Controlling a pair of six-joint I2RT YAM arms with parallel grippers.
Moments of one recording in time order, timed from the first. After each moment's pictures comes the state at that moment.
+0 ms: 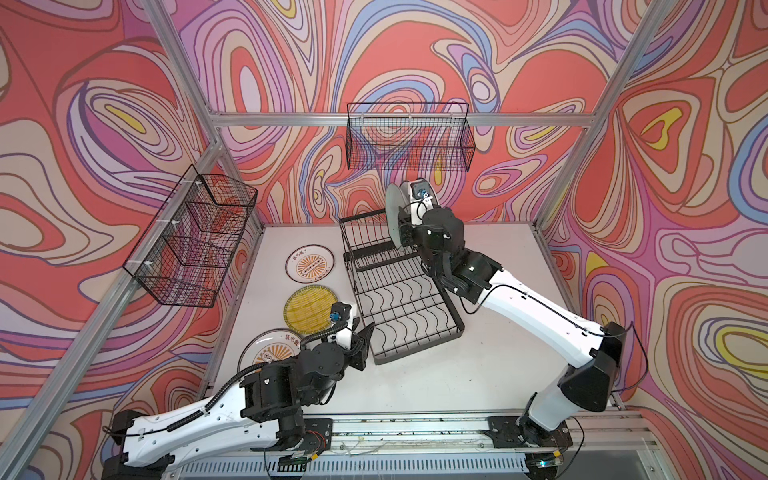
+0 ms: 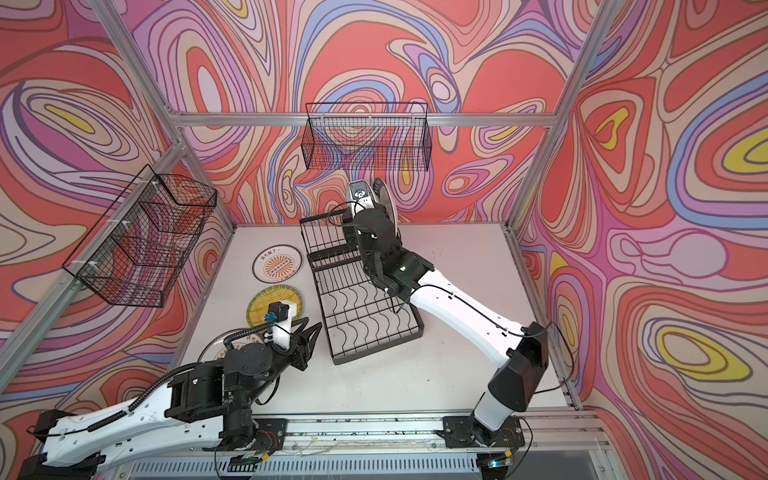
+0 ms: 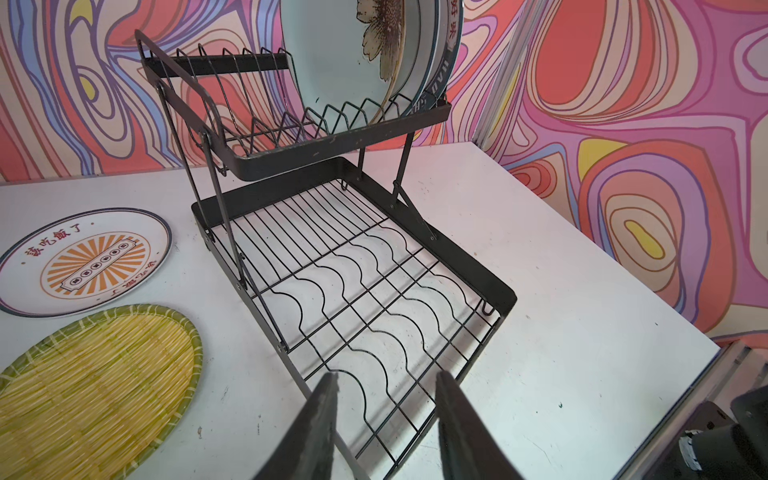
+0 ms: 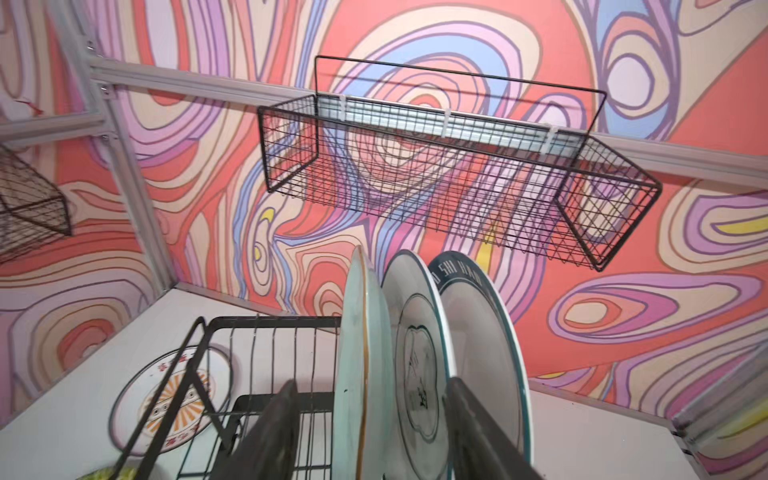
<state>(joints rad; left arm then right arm) -1.23 0.64 0.68 -0.41 -0.68 -0.46 0.83 1.61 1.66 -0.13 0.56 -0.02</state>
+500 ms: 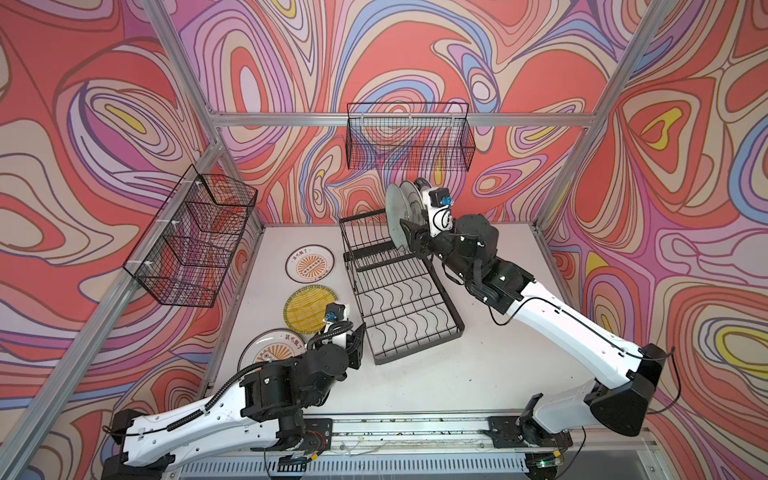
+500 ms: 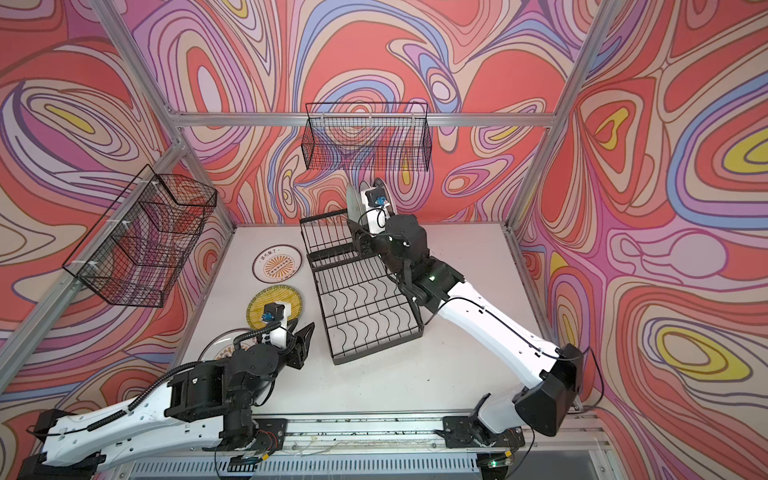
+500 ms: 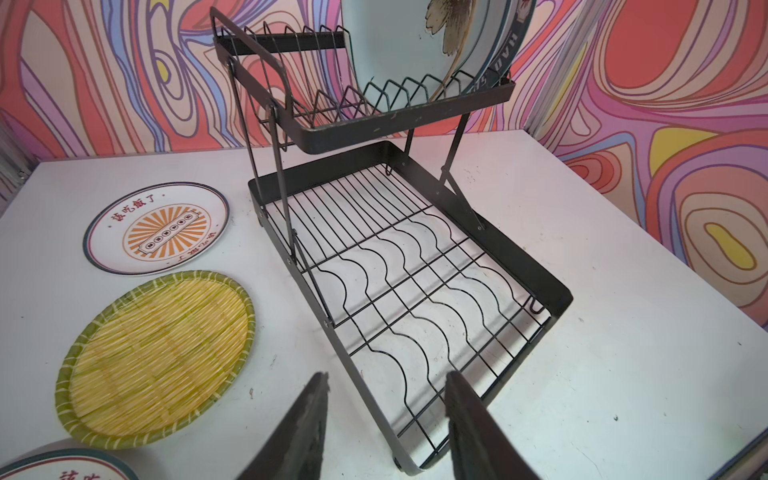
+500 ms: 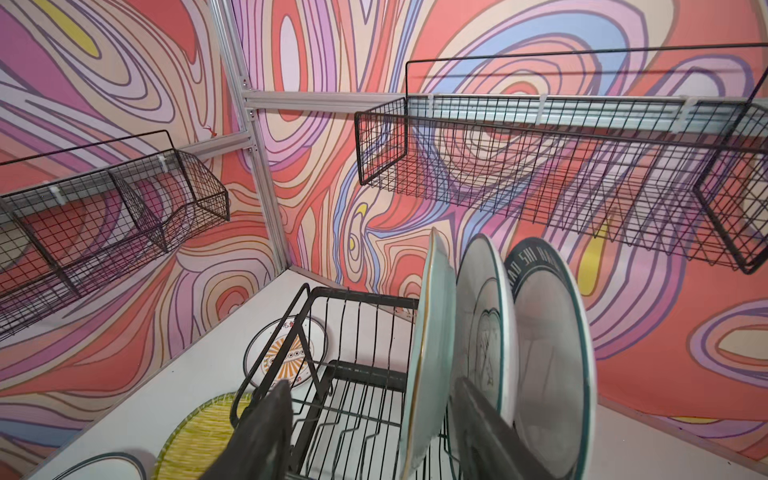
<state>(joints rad) -1.23 0.63 0.69 -0.56 -0.79 -0.56 0.74 1.43 1.47 -0.12 0.18 0.08</state>
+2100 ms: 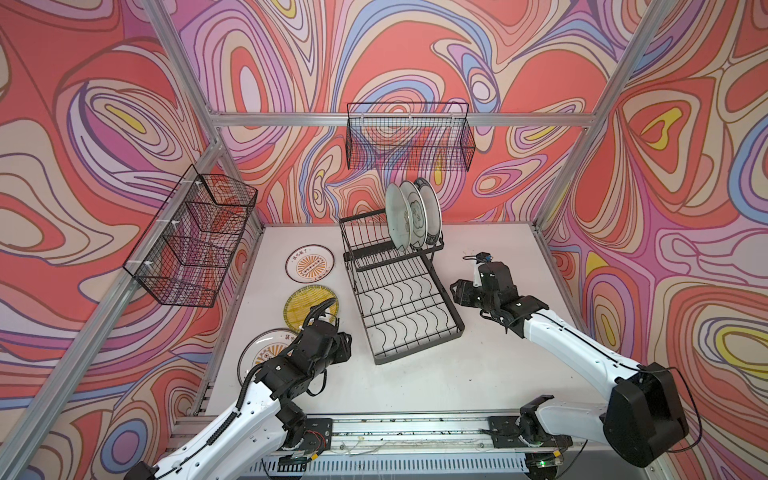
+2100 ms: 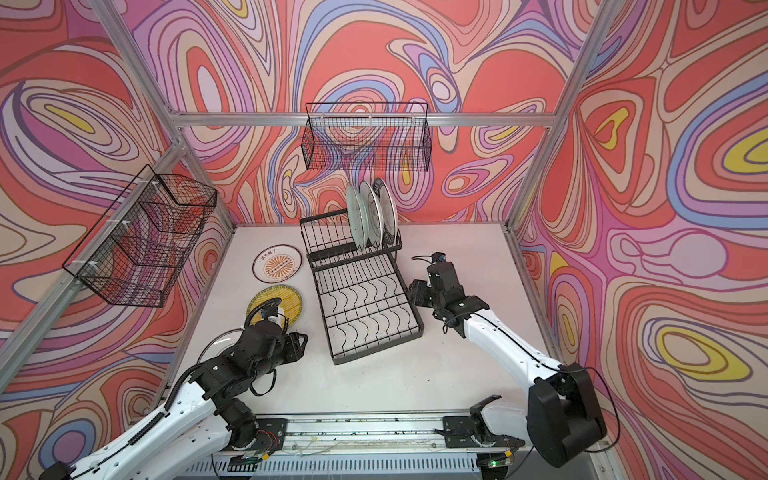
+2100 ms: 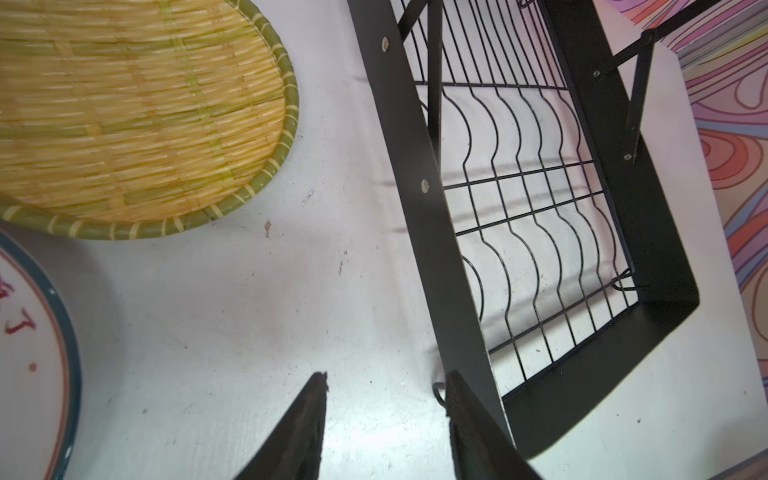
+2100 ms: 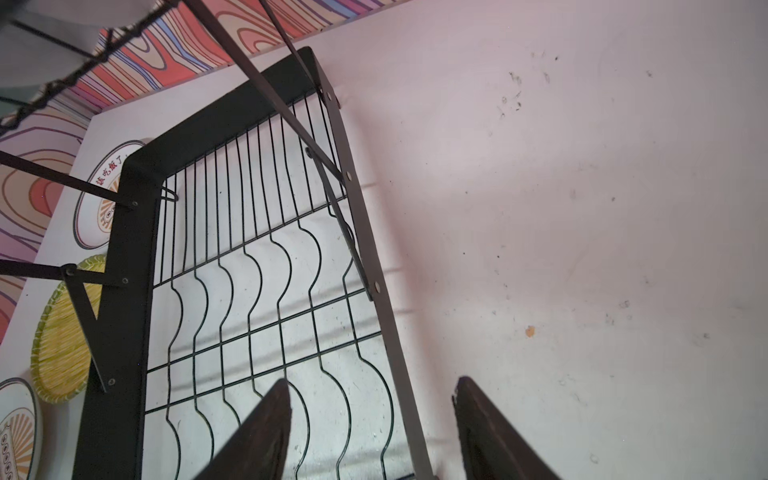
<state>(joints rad) -0.62 0.70 0.46 -0.52 -0.14 -0.78 0.40 1.28 0.84 -0.27 0.01 0.48</state>
